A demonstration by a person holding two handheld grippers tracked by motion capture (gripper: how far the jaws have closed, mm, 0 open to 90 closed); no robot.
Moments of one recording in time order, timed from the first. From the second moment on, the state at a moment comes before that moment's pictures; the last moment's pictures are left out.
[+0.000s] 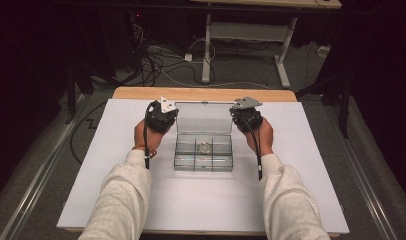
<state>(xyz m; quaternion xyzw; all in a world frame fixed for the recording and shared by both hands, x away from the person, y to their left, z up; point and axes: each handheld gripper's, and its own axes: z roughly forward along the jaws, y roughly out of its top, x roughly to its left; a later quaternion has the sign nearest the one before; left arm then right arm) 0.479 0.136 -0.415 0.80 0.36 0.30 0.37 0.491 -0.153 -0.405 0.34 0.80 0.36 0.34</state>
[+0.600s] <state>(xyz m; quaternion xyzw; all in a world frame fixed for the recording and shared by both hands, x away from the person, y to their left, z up) 0.470 0.137 -0.404 0.80 0.36 0.31 0.38 0.480 -0.152 -0.392 0.33 0.79 0.38 0.35</state>
